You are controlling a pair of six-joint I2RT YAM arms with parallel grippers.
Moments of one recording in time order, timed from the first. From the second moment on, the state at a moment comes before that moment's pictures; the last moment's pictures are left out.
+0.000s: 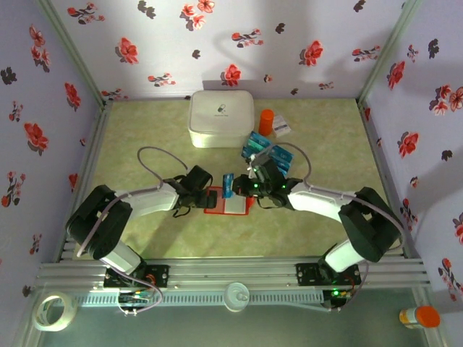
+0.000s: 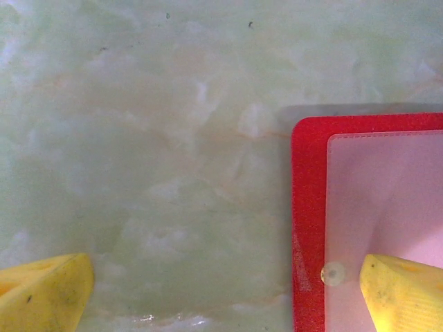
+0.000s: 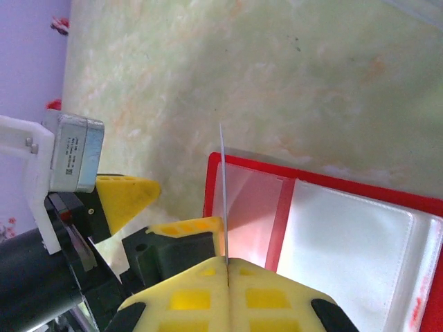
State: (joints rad) left arm -0.74 1.57 0.76 -0.35 -0.20 -0.57; right arm 0.74 1.51 0.73 0.09 -0.29 0.86
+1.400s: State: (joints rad) left arm -0.74 1.56 0.75 -0.33 -0.21 -0.59; right arm 0.77 1.62 0.47 0.59 -0.22 1.08
